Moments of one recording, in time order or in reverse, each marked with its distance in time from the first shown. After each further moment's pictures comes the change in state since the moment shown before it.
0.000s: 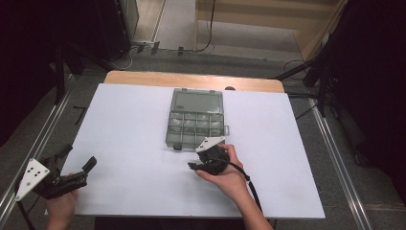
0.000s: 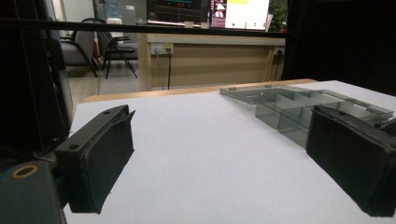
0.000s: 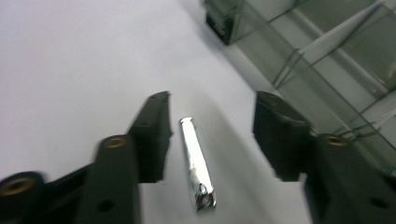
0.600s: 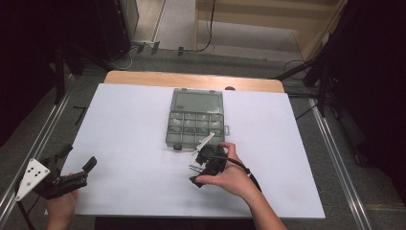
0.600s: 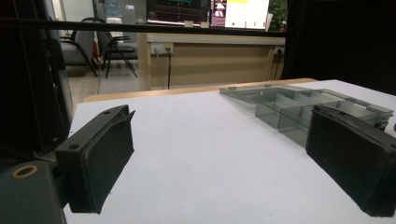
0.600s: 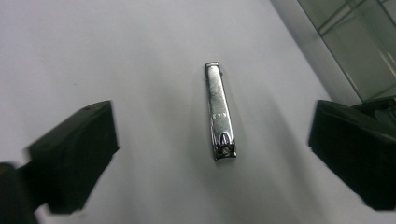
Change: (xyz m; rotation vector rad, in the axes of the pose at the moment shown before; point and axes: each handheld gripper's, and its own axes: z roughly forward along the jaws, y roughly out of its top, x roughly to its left) left arm 0.000 0.000 0.000 0.002 0.000 0.001; right arm 0.002 0.009 0.003 0.264 0.061 -0.037
